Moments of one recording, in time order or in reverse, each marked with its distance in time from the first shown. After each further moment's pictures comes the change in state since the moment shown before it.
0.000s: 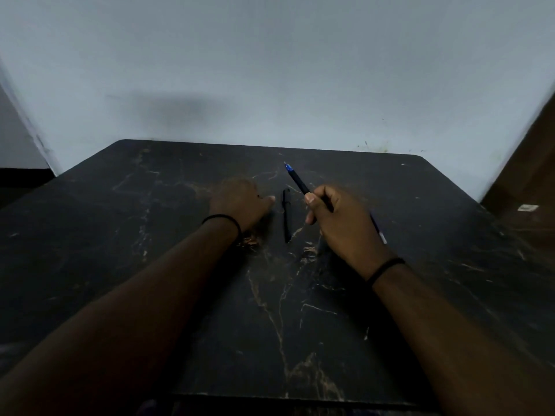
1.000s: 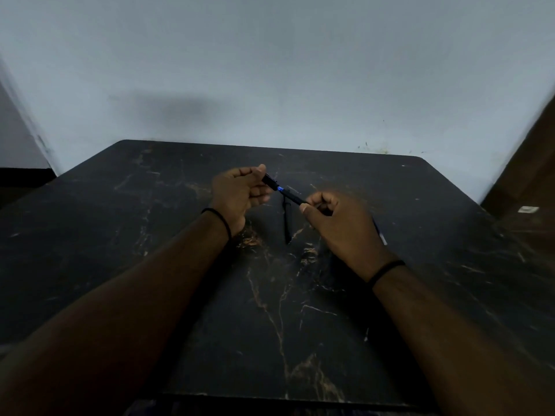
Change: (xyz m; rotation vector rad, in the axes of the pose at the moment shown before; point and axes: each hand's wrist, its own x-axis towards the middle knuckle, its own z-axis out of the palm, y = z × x) left_hand -0.003 0.006 -0.004 -1.447 -0.002 -0.296; right_hand -0.003 -0.002 -0.002 -0.030 0.021 -0.009
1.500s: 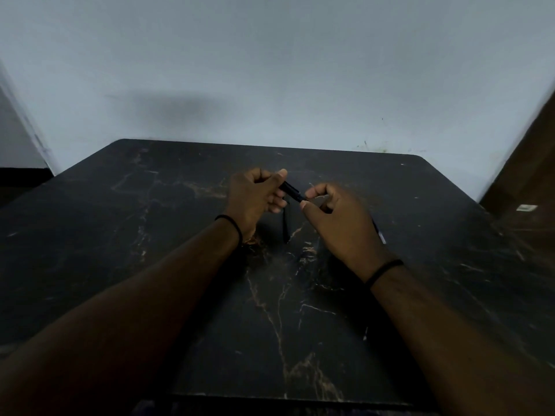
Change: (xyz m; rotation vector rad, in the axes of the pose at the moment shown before) left_hand -0.016 -0.007 0.021 0.225 -0.071 0.163; right_hand -0.002 -0.002 0.001 0.054 0.044 0.034
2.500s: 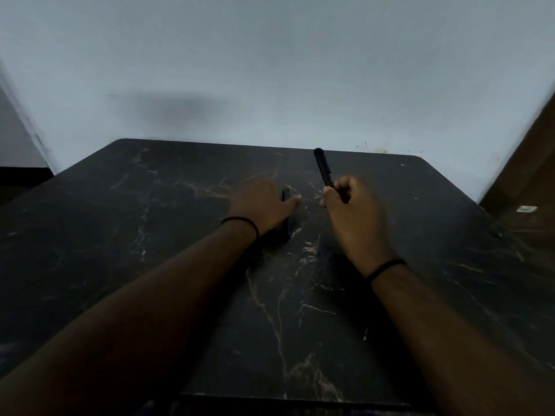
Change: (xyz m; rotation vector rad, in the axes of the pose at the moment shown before) left_hand 0.015 -0.013 0.005 1.203 -0.082 0.247; right_hand 0.007 0.006 -0.004 0.008 0.202 0.094
